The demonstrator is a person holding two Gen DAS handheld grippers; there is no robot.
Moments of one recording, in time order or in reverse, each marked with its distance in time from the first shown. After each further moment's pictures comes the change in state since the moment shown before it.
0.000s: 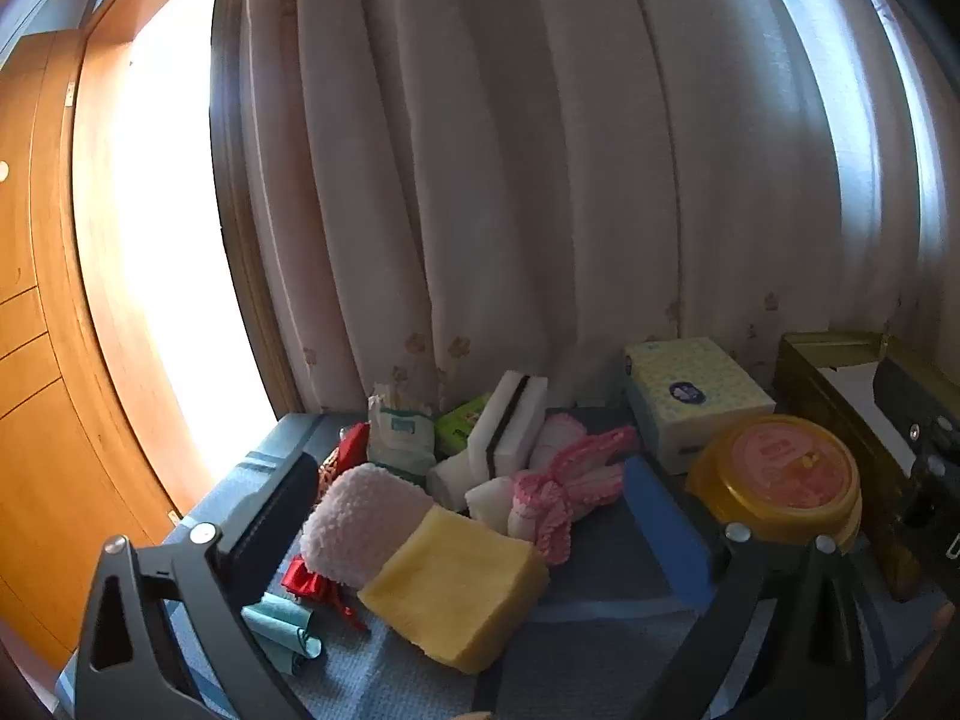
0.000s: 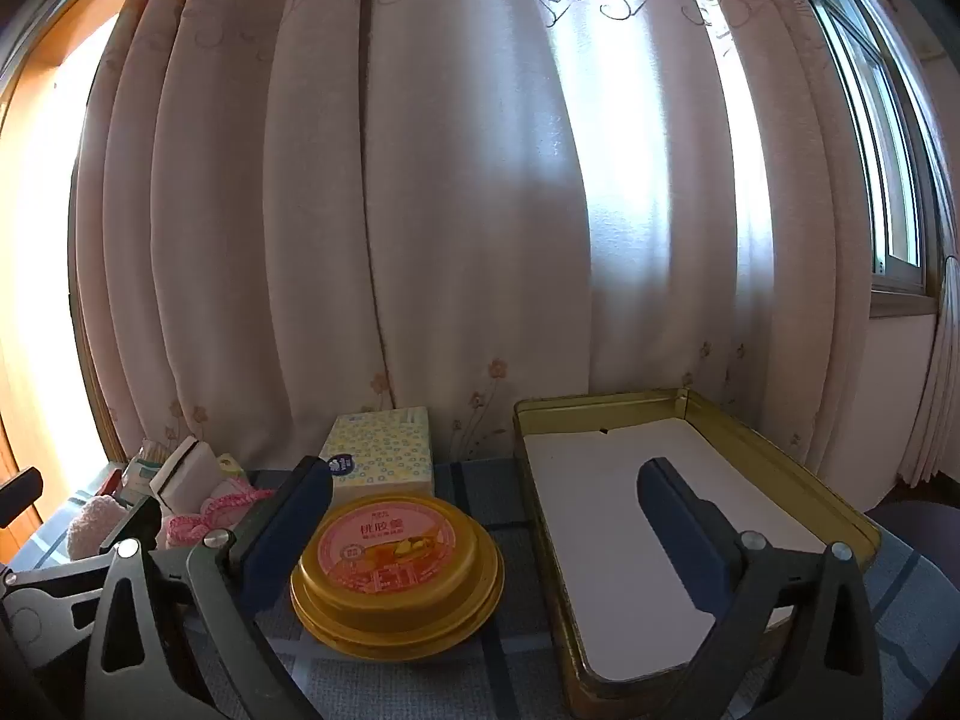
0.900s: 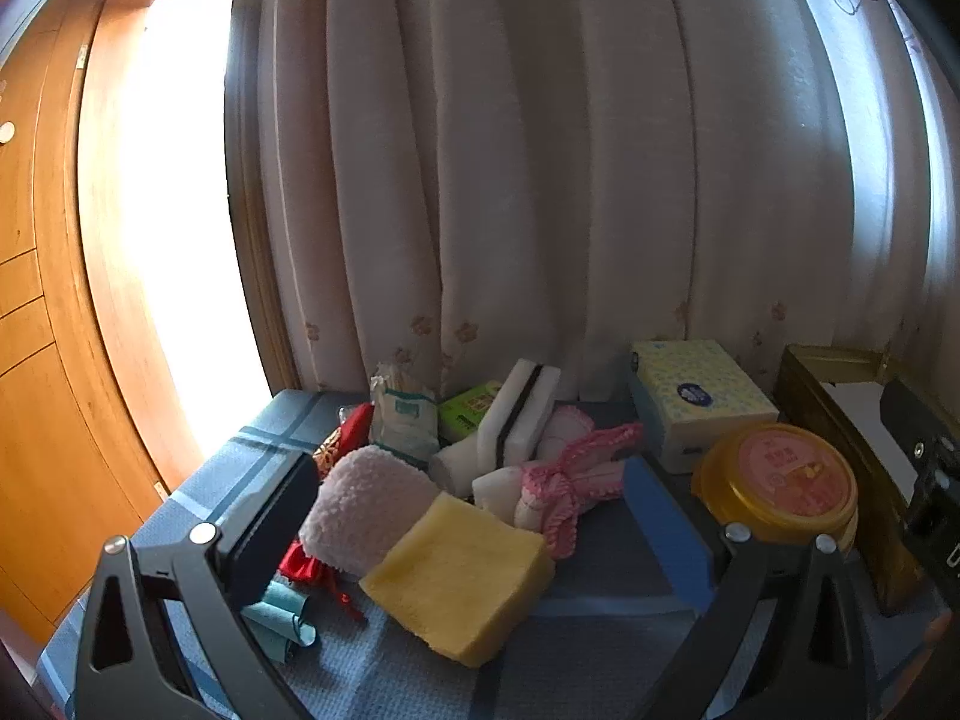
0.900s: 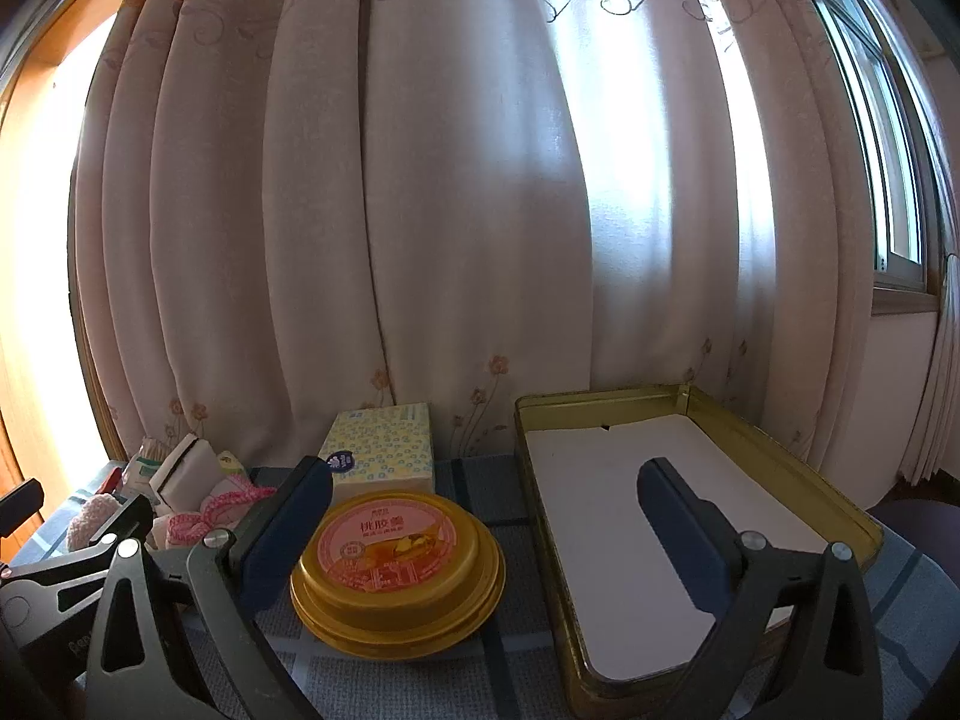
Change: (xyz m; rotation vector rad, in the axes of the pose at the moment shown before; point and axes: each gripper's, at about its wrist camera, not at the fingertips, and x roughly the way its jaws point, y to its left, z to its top) left arm 0.001 0.004 -0.003 -0.068 0.043 -0.011; right arm 0.002 -0.001 -0.004 -0.002 0.006 0.000
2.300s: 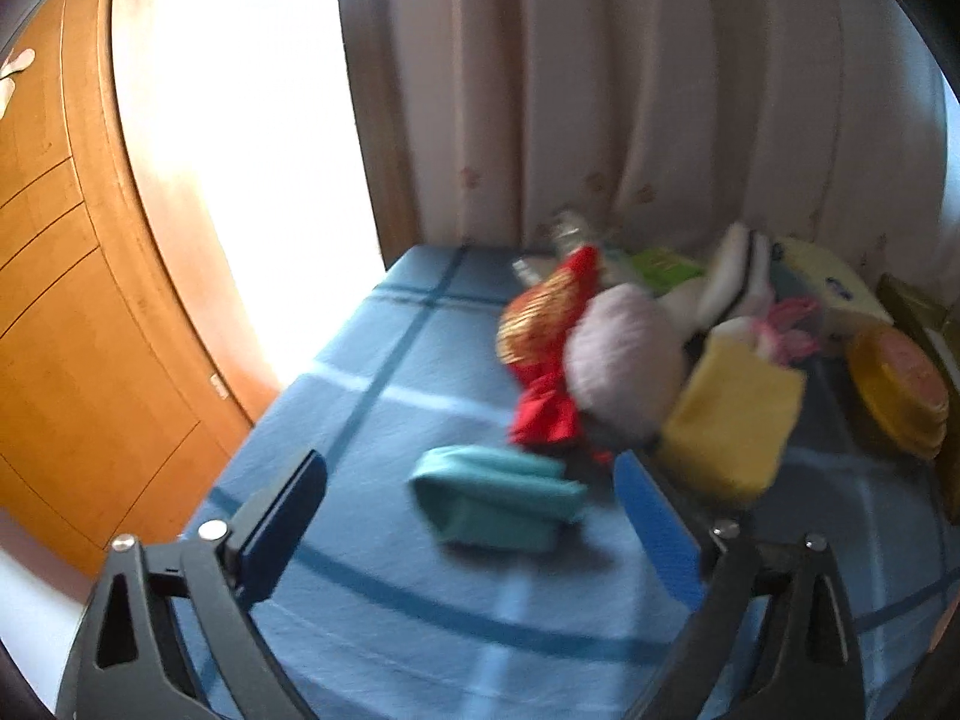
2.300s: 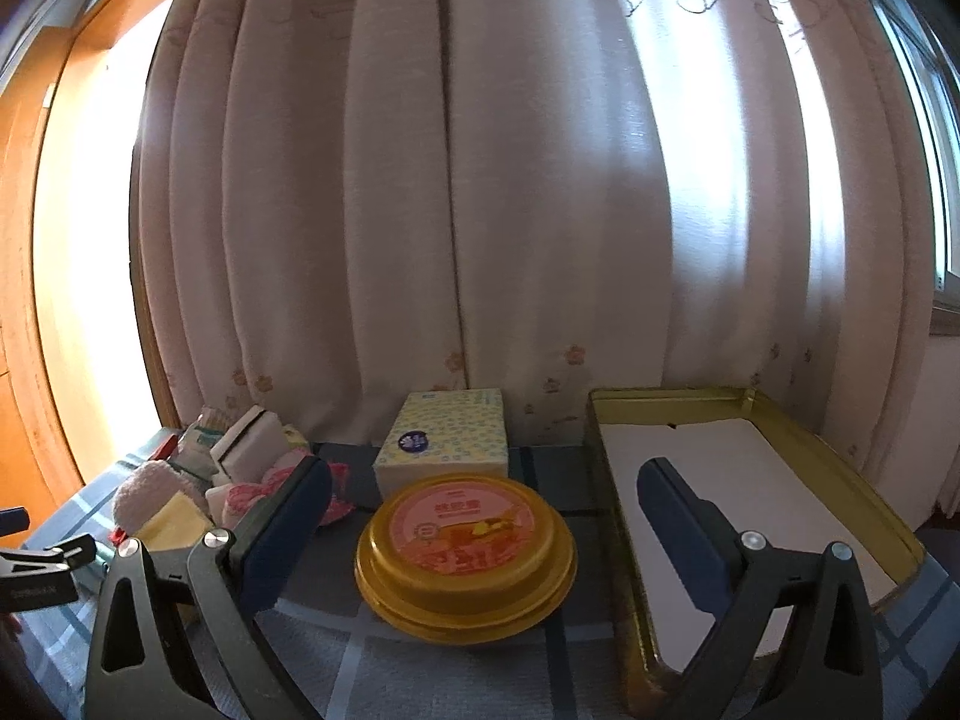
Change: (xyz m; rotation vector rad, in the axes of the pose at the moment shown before) left arm 0.007 0.103 -0.032 -0.062 0.292 0.105; right arm -0.005 0.018 -0.003 -0.065 0.025 0.160
